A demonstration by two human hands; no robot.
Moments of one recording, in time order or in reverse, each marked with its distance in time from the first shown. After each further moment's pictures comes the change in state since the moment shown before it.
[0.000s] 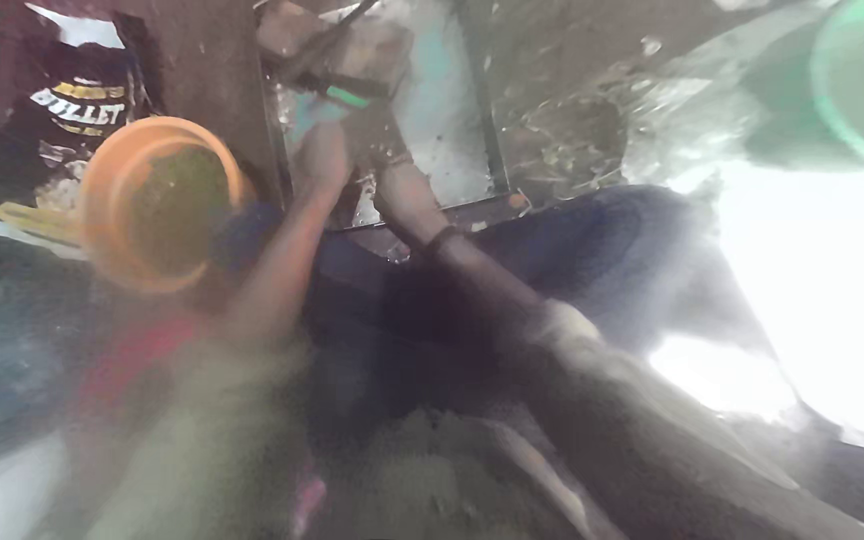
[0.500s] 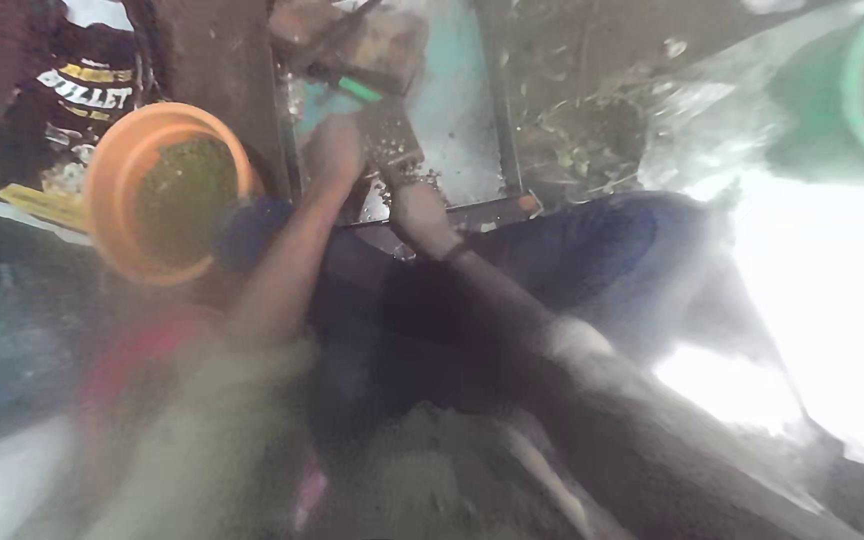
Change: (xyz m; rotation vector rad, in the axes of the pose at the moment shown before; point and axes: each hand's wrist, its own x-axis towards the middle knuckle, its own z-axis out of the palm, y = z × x) left_hand 0.009 -0.001 0.007 -0.009 0.018 0.015; right_hand 0.016 0.024 0.051 -0.041 0.158 -0.072
